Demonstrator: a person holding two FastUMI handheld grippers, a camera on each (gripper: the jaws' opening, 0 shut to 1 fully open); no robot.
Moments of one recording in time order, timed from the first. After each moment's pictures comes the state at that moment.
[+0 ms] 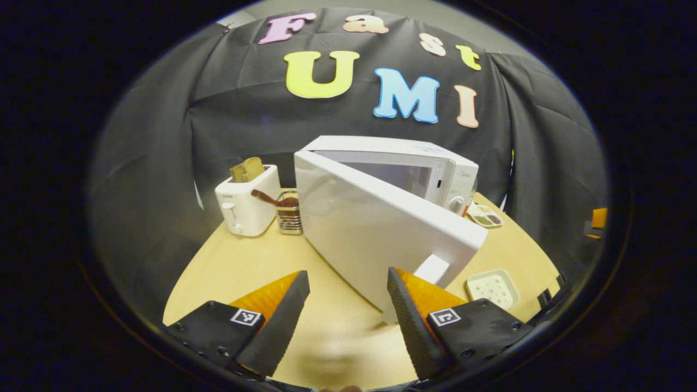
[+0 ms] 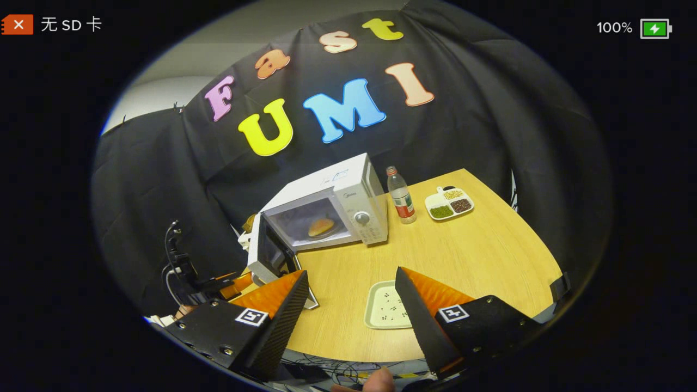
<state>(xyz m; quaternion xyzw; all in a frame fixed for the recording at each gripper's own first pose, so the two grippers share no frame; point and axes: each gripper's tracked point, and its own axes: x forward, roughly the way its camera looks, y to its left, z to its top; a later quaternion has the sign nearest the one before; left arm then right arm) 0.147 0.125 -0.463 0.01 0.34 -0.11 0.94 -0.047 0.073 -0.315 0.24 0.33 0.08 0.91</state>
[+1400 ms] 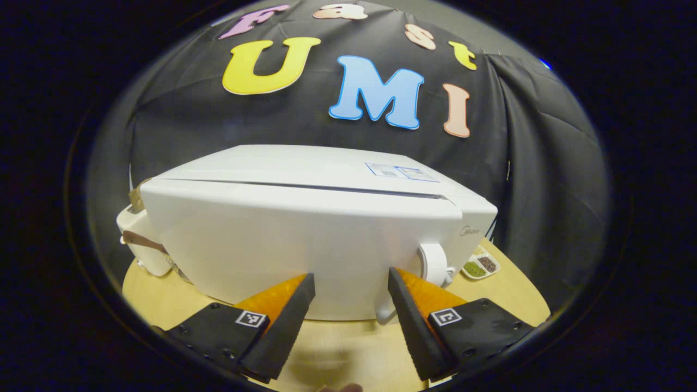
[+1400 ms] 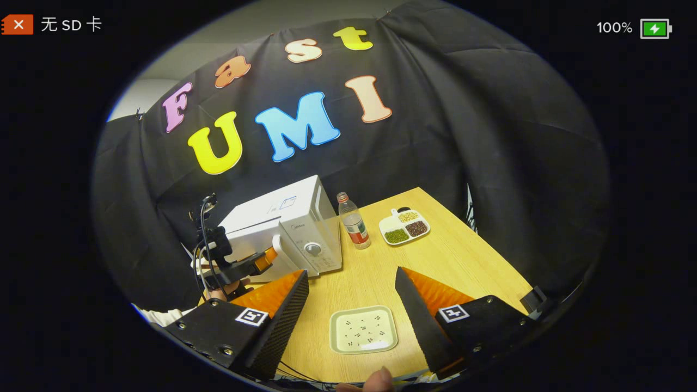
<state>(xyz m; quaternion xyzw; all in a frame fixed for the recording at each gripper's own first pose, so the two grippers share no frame) 0.336 -0.062 -0.521 -0.03 0.31 -0.16 0.94 0.010 0.034 -0.328 0.21 0.33 -0.07 0.92</state>
